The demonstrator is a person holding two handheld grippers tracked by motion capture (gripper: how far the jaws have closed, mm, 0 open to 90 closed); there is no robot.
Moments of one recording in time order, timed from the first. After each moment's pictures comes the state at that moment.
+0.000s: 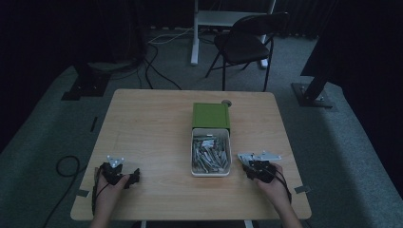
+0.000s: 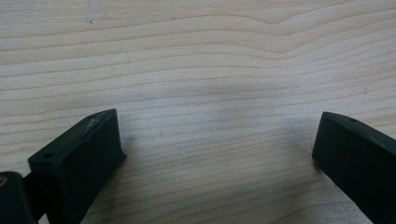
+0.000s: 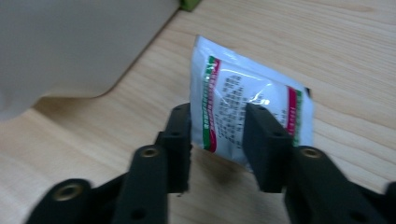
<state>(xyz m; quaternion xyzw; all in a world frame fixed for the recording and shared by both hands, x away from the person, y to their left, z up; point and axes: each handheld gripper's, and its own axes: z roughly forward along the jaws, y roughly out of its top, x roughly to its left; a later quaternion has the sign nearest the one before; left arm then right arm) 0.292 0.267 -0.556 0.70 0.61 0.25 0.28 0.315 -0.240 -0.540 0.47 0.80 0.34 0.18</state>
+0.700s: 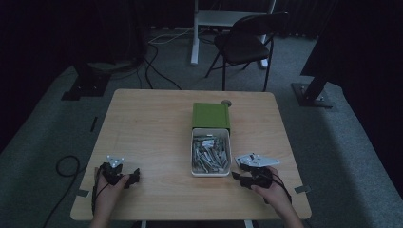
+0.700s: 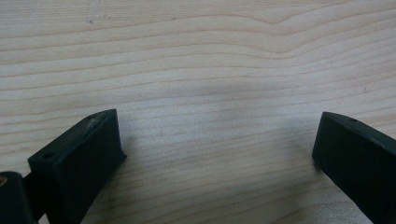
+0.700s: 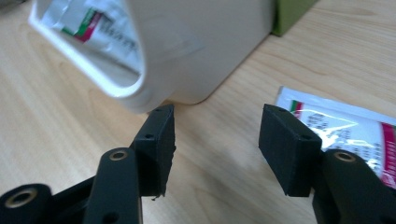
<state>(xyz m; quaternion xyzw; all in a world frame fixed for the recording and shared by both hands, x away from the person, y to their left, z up) 0.292 0.267 -0.556 0.70 0.61 0.25 0.27 0.300 -0.228 -0.539 0.38 0.82 0.42 0.12</state>
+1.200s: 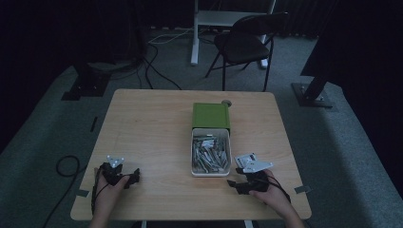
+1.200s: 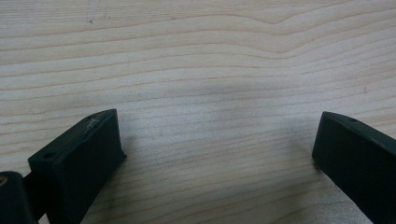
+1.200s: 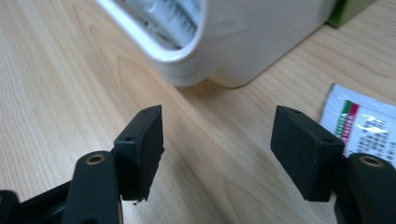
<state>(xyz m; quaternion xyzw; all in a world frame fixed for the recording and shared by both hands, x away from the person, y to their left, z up) 0.292 0.267 -0.556 0.70 0.61 0.25 0.28 0.296 -0.218 -0.550 0.31 0.85 0.41 0.10</state>
